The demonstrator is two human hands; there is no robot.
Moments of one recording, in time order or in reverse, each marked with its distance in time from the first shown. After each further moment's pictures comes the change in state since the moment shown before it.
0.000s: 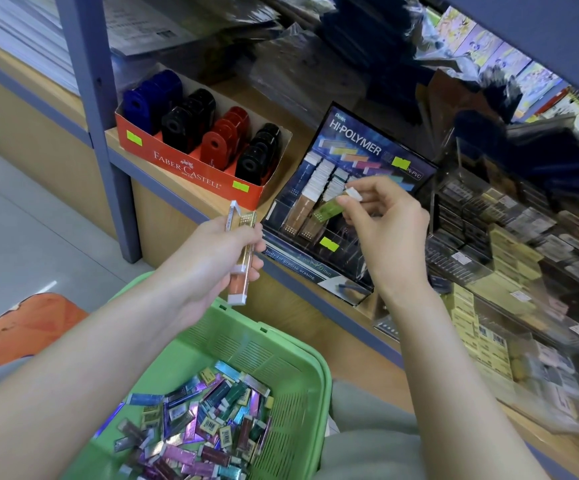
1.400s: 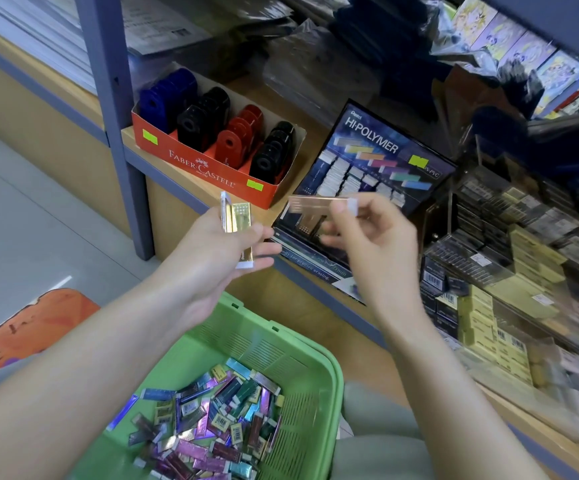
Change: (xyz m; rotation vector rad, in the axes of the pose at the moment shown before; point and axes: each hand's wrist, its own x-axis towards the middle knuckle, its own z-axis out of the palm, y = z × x) left_hand -0.007 0.004 -0.008 -0.084 0.041 0.038; right_hand -0.030 -0.020 0.016 0.391 -0.088 0.149
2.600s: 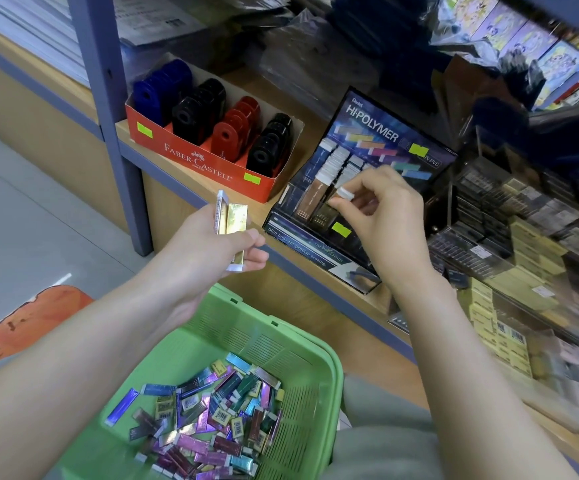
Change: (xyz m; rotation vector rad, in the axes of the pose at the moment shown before) left_hand -0.003 -0.004 -0.008 0.142 0.000 0.051; right_hand 0.044 0.024 -0.020 -0.630 -0.055 -0.367
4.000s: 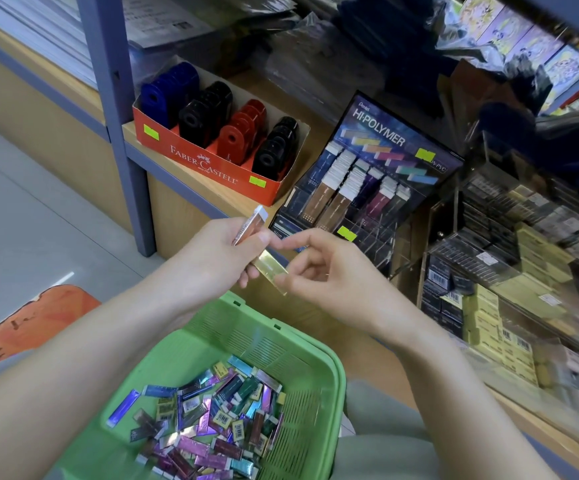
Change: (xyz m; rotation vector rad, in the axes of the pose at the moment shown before) left_hand 0.004 -0.005 -0.004 0.377 -0.088 0.079; right_hand -0.039 -0.048 0.006 0.430 -0.657 0.343
